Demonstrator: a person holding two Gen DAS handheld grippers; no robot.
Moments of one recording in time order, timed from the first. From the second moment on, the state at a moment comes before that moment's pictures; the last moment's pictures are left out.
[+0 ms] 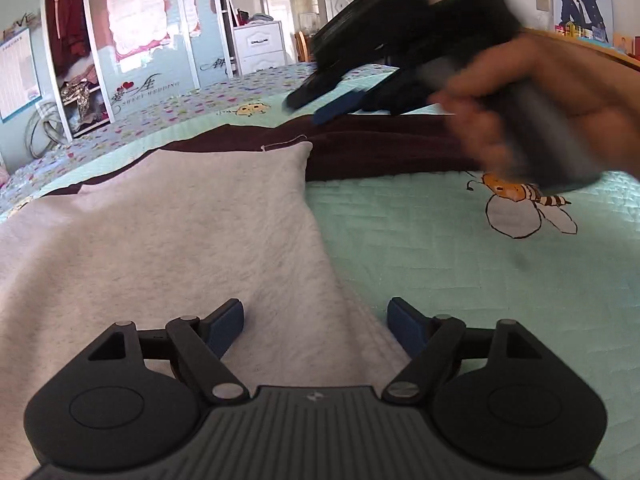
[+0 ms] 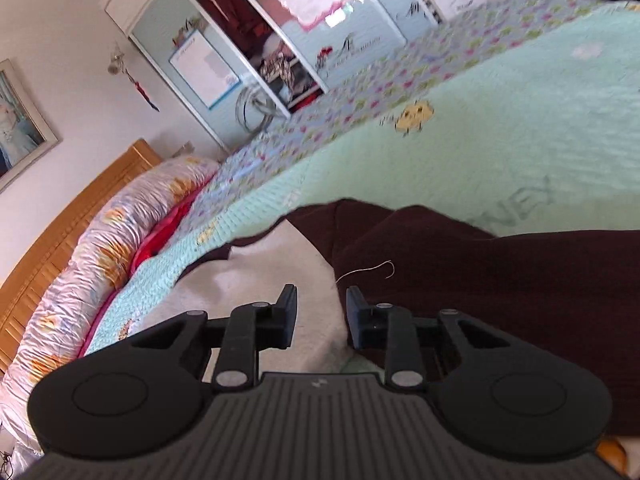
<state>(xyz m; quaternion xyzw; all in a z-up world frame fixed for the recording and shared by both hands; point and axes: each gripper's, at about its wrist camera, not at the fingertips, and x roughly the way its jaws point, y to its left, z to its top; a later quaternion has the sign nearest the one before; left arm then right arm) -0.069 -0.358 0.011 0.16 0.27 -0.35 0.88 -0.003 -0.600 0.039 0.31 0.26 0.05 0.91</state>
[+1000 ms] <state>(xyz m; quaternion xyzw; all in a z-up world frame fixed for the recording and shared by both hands) -0.009 -0.320 0.003 -0.01 0.32 -0.42 0.85 0.040 -0.600 0.009 0.25 0.24 -0.09 0.93</state>
